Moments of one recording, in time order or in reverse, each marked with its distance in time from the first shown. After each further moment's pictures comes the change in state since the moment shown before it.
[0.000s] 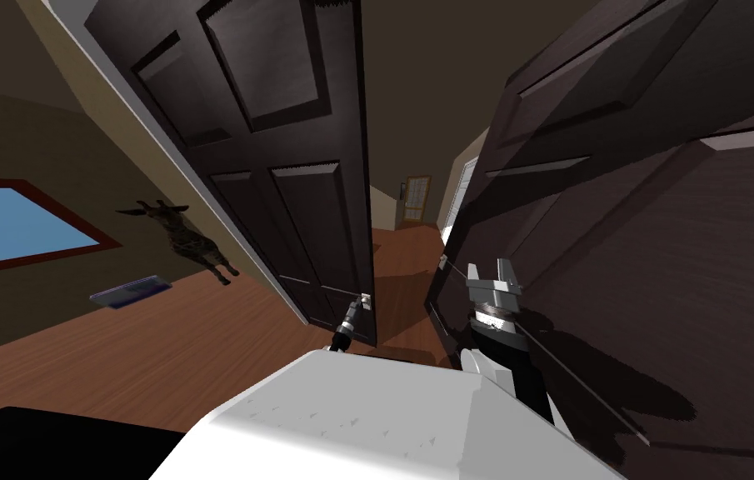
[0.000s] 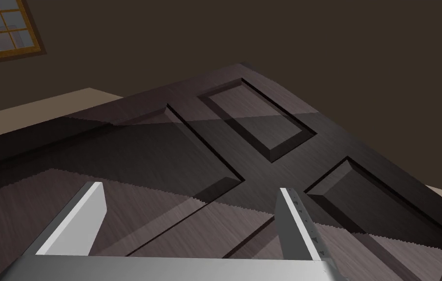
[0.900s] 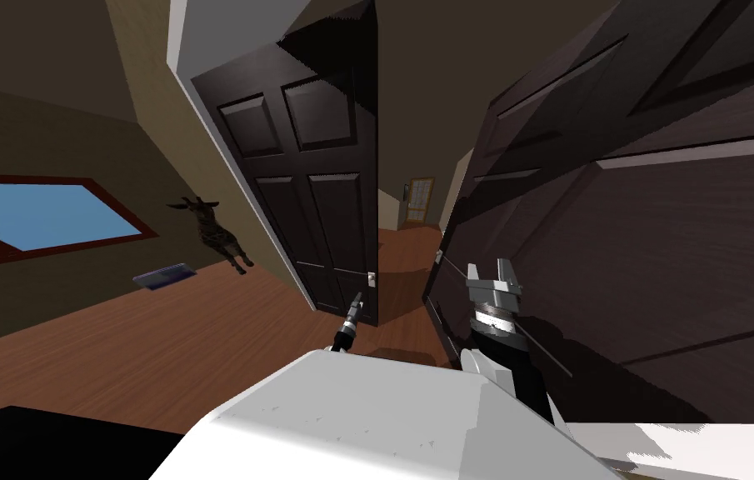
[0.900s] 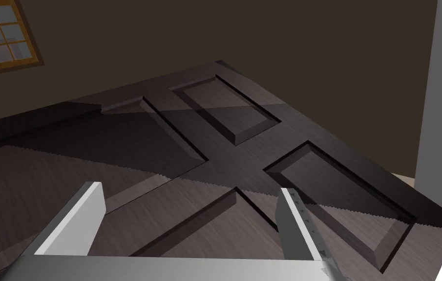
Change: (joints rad) arm 0.013 -0.025 0.001 -0.033 0.013 0.028 0.009
